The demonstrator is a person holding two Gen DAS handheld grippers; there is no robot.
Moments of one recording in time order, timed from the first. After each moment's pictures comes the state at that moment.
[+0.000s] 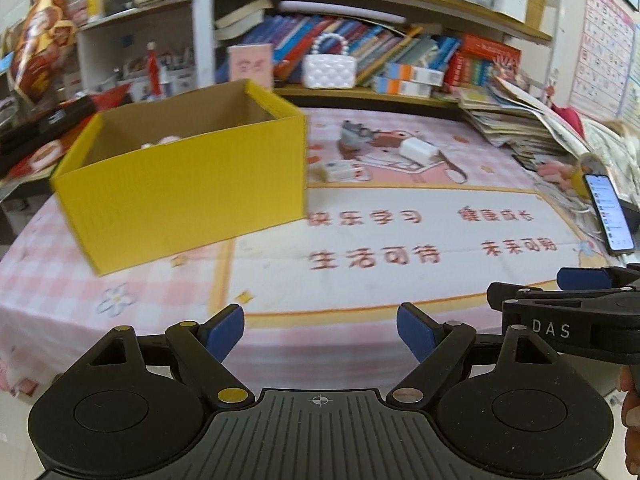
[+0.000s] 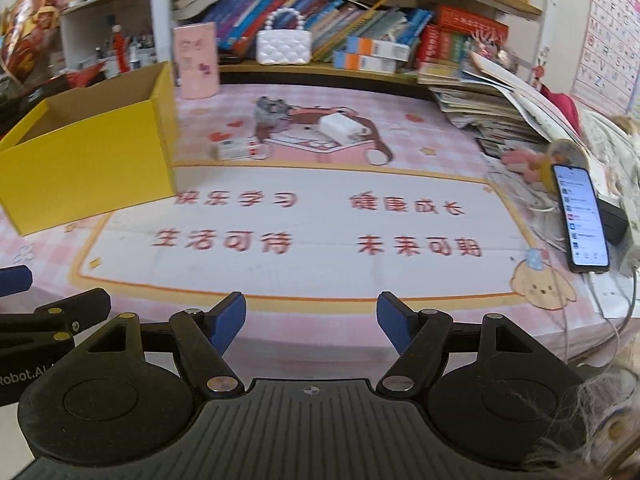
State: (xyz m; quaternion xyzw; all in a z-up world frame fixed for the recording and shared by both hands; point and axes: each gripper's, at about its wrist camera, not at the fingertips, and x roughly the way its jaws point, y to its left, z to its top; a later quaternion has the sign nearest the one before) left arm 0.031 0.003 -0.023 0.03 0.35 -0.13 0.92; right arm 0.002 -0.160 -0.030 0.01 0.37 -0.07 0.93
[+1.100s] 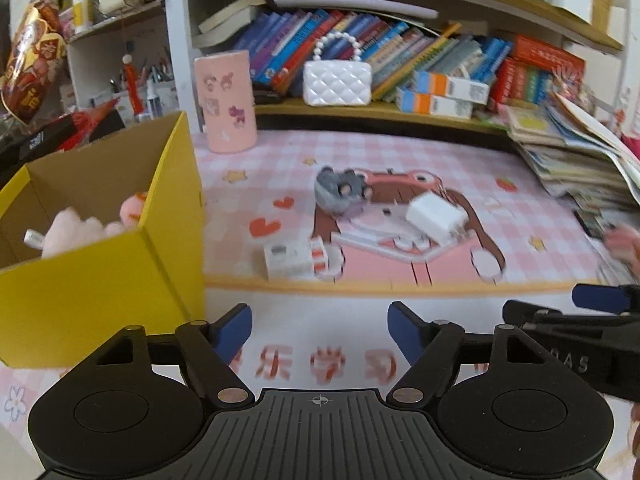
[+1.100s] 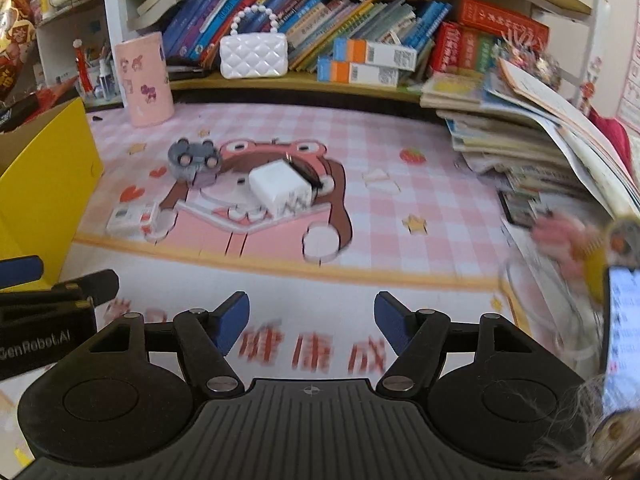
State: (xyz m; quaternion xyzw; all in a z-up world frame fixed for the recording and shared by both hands) left arm 0.178 -0.127 -0.029 0.02 0.35 -0.04 0.94; right arm 0.167 -0.291 -0.038 0.00 0.37 0.00 0.93
